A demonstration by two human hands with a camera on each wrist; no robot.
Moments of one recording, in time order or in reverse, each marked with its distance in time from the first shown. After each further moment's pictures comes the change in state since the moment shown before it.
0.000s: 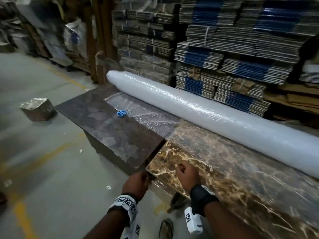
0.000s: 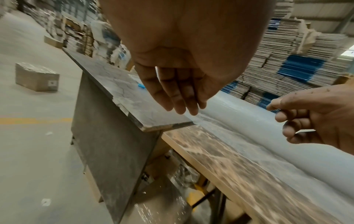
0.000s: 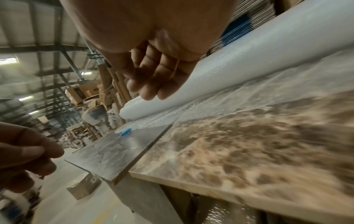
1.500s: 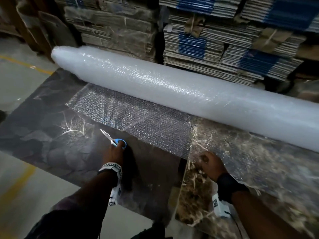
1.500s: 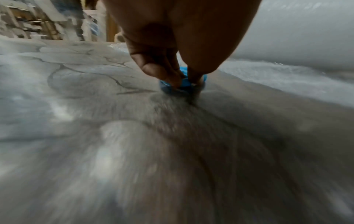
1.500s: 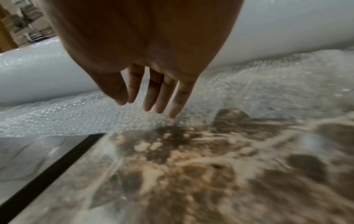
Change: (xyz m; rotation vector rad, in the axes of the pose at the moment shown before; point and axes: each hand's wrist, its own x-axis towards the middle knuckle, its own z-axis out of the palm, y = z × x) left_hand 0.432 -0.134 -0.063 0.227 -0.147 -0.028; right_hand 0.252 0.084 0.085 -0.203 -0.100 0.324
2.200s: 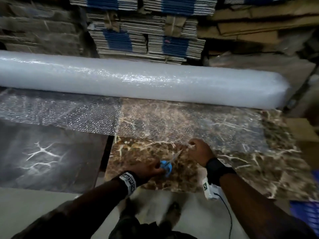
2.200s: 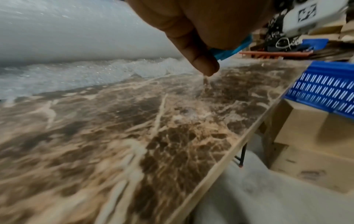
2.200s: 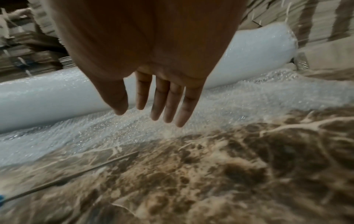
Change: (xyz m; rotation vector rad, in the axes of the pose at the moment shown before) left_hand -0.270 0.292 0.144 0.322 -0.553 0.933; right_hand -0.186 0.178 -0.168 0.015 0.053 0.202
